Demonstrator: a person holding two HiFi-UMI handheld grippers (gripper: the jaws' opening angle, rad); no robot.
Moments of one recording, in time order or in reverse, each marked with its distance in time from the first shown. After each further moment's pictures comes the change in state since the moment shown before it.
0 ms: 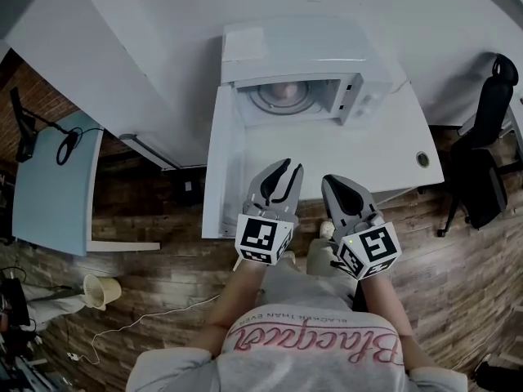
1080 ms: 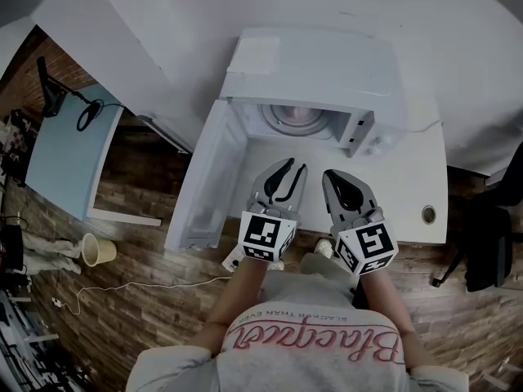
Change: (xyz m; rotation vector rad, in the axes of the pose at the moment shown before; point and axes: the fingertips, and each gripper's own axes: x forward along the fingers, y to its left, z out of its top) left arm 0.104 0.019 -0.013 0.025 0.057 0.229; right arm 0.073 -0.101 0.009 -0.039 0.023 0.219
